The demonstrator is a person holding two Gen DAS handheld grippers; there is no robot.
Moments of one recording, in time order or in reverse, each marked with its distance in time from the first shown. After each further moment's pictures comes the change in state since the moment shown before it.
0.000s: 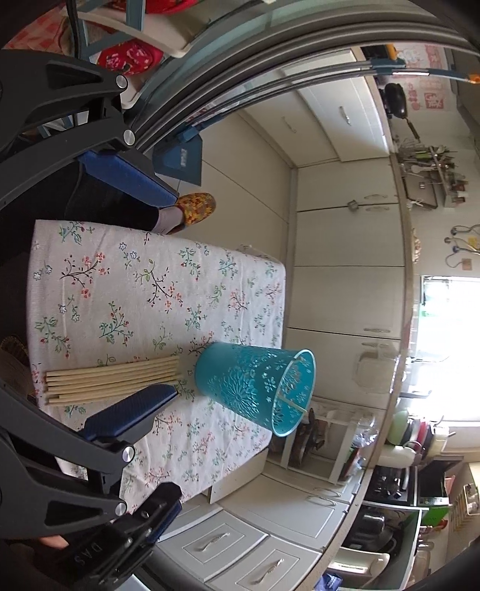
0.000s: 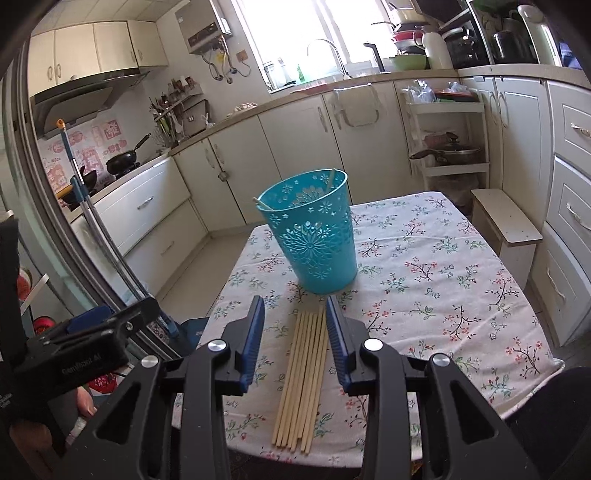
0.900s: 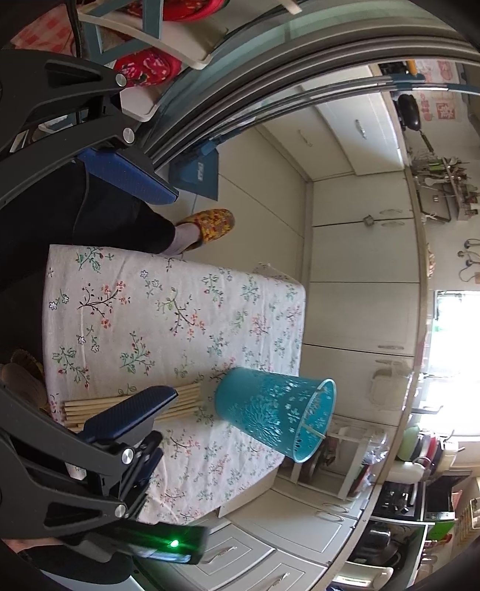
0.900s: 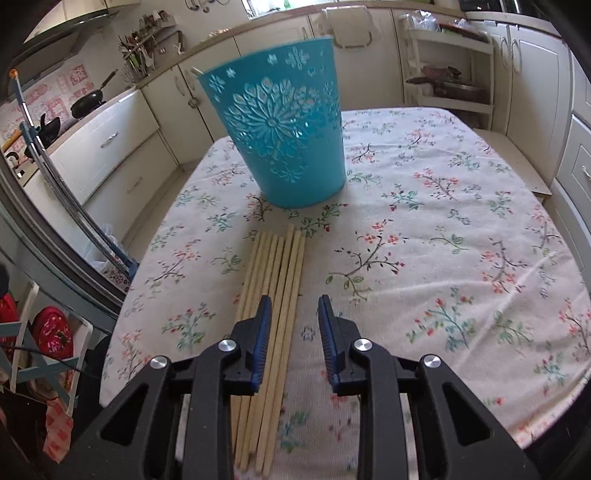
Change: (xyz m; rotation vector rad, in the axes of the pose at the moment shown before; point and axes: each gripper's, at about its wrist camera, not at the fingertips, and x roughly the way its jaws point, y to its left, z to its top) left arm 0.014 0.025 -0.018 -0.023 0.071 0.050; right arm 0.114 -0.024 -0.047 -0.001 0.283 -0.089
